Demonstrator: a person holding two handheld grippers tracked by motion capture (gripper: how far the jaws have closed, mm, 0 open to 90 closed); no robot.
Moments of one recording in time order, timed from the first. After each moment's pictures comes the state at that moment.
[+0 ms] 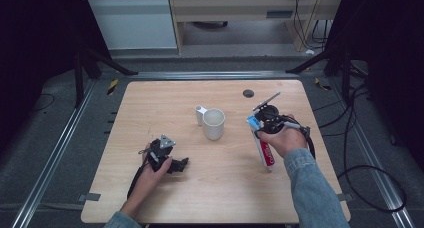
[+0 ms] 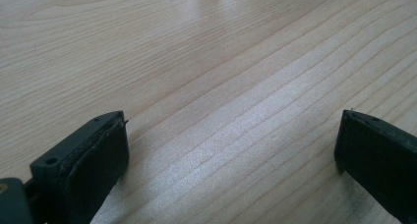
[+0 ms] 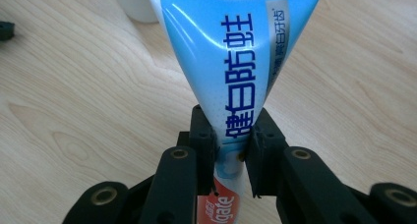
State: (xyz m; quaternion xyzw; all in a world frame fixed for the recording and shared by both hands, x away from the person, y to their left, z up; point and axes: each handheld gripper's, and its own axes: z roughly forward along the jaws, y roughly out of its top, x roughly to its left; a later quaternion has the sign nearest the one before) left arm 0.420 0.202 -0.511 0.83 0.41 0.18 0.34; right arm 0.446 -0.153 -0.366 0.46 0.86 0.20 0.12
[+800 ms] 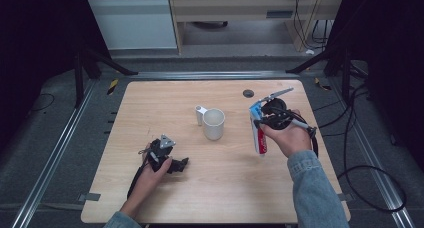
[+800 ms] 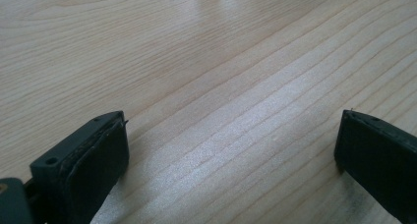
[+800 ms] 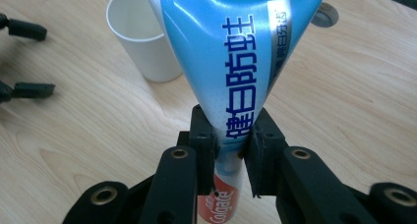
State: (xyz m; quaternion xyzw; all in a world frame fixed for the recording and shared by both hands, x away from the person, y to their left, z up) left arm 0.420 0.202 -0.511 0.83 0.41 0.18 0.34; right arm 0.438 -0.163 -0.342 0.45 0.82 0.30 0.16
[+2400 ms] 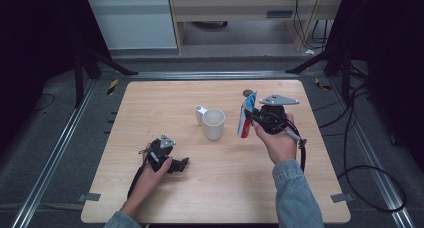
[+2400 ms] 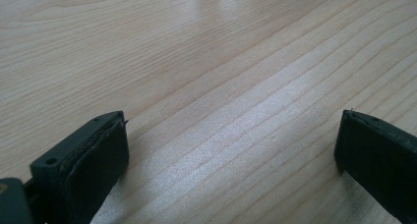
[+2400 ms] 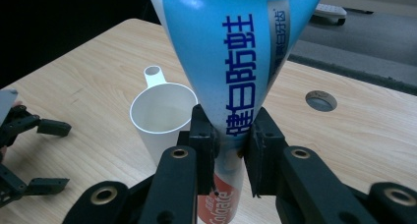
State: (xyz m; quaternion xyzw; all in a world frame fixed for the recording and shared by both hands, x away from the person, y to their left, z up) left arm 0.420 0.201 -0.511 0.83 0.41 0.18 0.34; right arm 0.431 -0.152 -0.359 0.43 0.74 0.46 0.23
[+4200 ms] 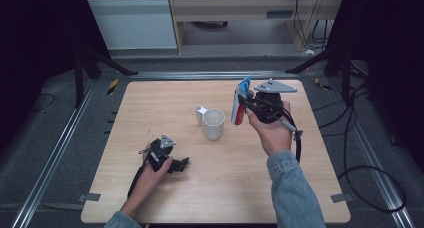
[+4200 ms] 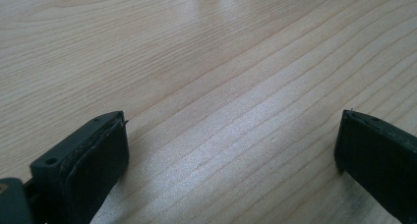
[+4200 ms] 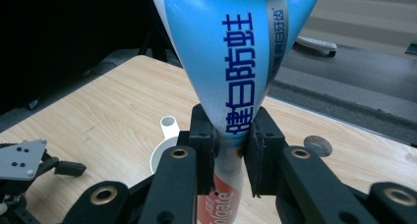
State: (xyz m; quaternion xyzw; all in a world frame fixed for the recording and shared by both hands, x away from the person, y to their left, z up) left arm 0.420 0.201 -0.511 0.83 0.41 0.18 0.34; right arm 0.428 -0.129 -0.311 0.41 0.72 0.49 0.27
